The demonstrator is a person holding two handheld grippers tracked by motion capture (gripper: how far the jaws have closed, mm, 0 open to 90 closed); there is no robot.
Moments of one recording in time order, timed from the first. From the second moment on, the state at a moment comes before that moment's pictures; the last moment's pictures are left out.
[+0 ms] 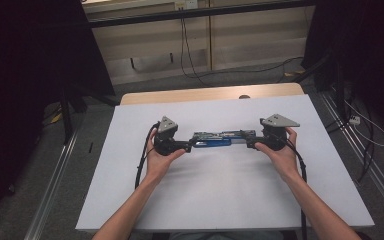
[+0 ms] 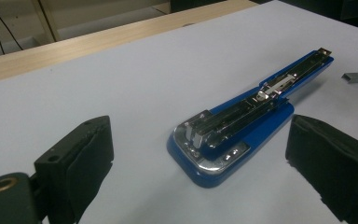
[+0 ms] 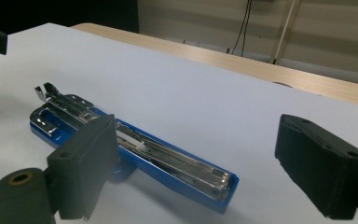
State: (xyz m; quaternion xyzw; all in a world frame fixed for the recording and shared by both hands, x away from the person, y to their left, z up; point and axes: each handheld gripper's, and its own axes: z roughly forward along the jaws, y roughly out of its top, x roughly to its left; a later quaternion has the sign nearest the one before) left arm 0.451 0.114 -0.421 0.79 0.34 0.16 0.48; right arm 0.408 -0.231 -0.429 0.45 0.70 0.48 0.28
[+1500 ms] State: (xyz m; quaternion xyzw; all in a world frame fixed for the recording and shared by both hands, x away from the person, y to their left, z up) left arm 0.360 0.228 -0.411 0.73 0.41 0.21 0.51; right arm 0.359 -0.278 -0.425 0.47 0.69 0.47 0.28
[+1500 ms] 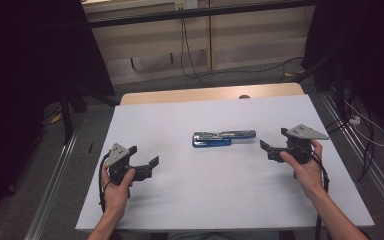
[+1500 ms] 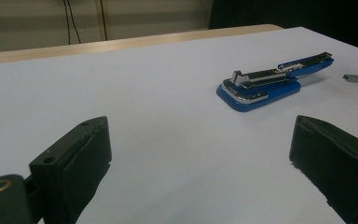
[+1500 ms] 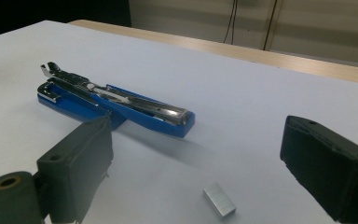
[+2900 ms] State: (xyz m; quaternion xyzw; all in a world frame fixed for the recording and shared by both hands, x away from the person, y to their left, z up) left arm 0.317 0.234 -0.416 0.74 0.40 0.23 0.49; right arm 0.401 -0.285 -0.423 0.48 0.78 0.39 0.15
